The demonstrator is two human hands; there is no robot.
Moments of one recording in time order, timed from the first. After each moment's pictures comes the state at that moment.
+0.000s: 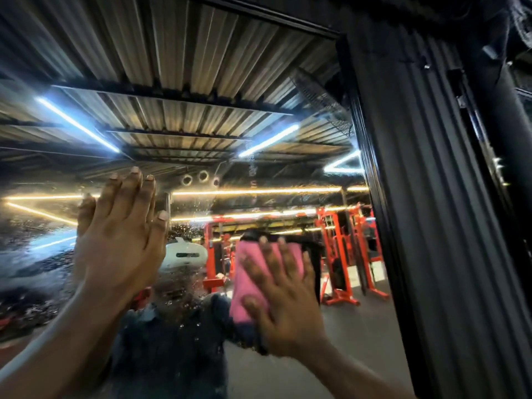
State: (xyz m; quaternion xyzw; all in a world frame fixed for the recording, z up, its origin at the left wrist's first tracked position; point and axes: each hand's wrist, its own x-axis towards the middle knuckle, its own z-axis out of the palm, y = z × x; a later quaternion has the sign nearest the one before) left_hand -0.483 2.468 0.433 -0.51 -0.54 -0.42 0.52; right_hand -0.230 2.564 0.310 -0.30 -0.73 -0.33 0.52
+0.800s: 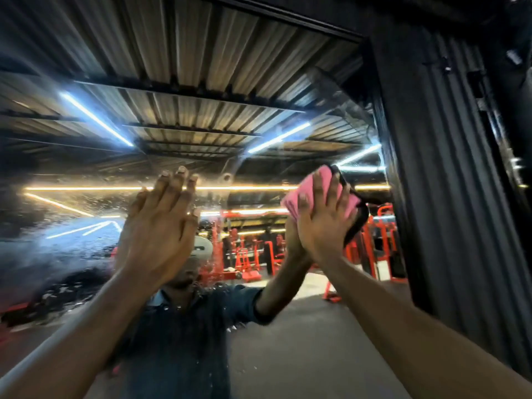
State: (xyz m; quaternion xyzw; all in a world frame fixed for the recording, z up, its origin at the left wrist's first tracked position) left_hand -0.501 2.441 0.438 -0.56 -0.52 -0.37 0.52; right_hand -0.236 2.582 0.433 -0.47 -0.55 -0.19 0.66
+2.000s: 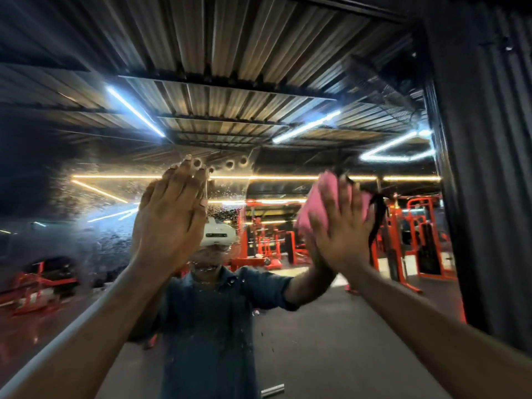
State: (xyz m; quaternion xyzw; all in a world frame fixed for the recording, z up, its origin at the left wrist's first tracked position) left_hand -0.571 2.401 0.429 -0.53 -0.48 -0.43 0.55; right_hand -0.284 2.554 0.390 -0.41 -0.64 -0.30 0.58
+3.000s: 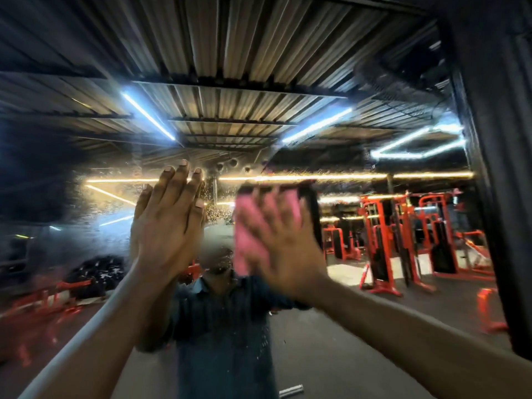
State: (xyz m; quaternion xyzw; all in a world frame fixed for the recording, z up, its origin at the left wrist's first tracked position) left_hand -0.633 2.386 0.420 -0.49 -0.51 -0.43 0.56; right_hand -0.417 2.471 0.377 -0.25 -0.76 -0.39 0.46
